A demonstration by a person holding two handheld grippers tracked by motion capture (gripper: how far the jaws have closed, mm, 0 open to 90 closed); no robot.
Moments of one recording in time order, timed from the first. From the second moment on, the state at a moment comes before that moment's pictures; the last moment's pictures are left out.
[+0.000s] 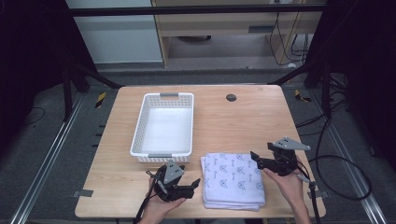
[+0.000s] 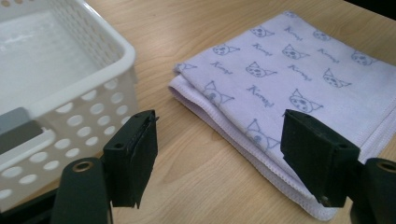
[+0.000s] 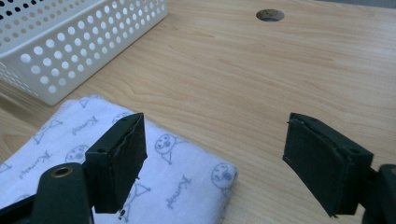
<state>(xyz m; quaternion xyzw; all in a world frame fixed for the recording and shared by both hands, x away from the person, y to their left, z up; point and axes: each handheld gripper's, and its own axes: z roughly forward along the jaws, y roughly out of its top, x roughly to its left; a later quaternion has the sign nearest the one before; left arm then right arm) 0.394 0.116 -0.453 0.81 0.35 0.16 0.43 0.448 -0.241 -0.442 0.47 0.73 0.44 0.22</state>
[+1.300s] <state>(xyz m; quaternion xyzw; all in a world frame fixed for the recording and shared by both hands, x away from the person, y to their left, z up) 0.397 0.076 -0.500 0.84 0.36 0.13 0.38 0.457 -0.236 -0.484 0.47 0.77 0.38 0.18</state>
